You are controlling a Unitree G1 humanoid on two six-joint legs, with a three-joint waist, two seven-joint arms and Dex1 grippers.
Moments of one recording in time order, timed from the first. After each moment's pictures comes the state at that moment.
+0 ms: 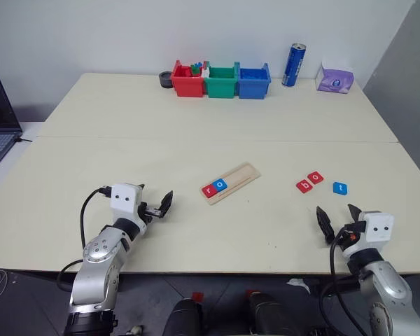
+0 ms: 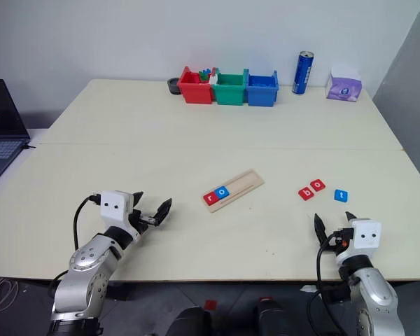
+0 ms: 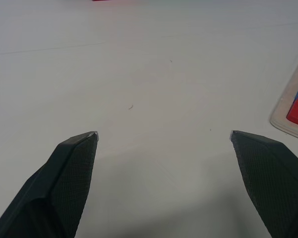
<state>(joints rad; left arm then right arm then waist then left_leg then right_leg) -0.03 0.33 0.16 -0.16 -0.24 0.29 -0.41 0.23 -0.23 -0.25 -0.30 0.27 0.14 0.30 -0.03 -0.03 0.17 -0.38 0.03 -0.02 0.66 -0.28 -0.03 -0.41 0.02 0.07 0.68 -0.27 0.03</state>
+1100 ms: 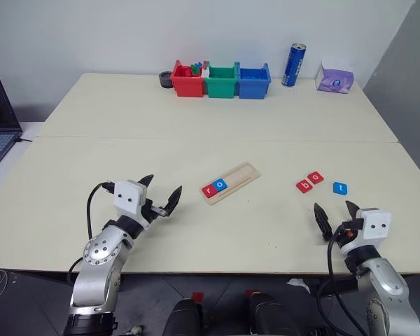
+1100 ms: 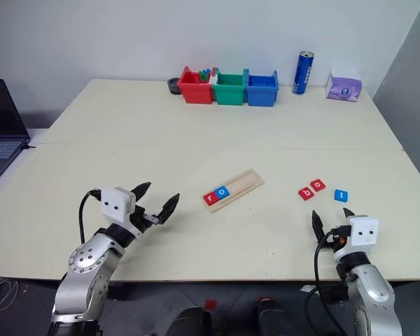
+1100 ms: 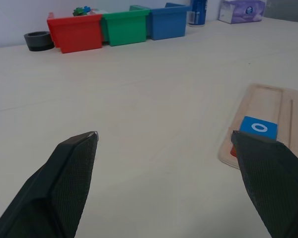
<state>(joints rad) -0.01 0.35 0.14 -0.20 -0.28 0.17 -0.45 0.22 -0.23 -0.24 -0.30 0.26 0.12 0.31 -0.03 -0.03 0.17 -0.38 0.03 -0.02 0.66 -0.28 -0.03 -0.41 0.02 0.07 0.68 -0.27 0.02</state>
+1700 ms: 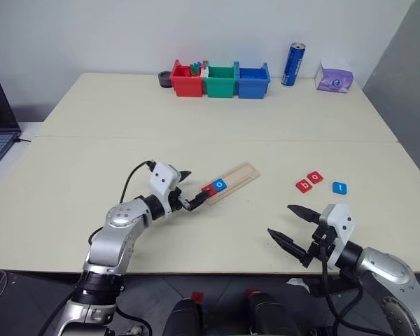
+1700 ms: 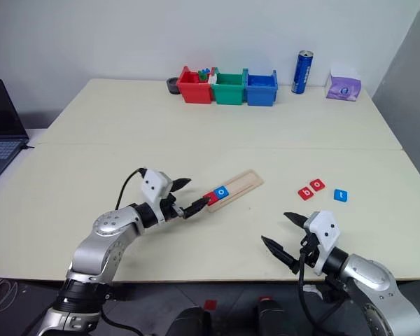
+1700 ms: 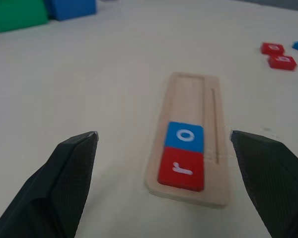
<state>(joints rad) -0.31 0.46 -0.06 -0.01 -0.28 0.35 -0.71 0.22 -0.59 -0.04 -0.66 0.49 0.48 0.64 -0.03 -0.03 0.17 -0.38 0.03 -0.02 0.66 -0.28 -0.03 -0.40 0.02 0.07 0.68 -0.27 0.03</state>
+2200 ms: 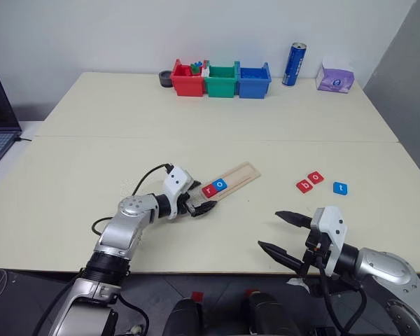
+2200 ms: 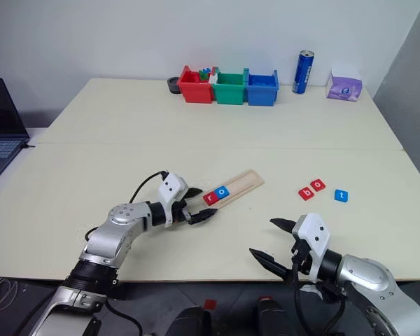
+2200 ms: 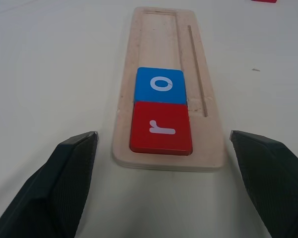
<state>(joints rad) -0.41 0.47 -0.15 0.17 -0.22 0.34 -0.84 0.20 -0.62 -0.01 -0.75 0.53 0.56 0.65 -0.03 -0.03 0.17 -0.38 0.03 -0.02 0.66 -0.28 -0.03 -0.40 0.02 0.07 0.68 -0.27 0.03</state>
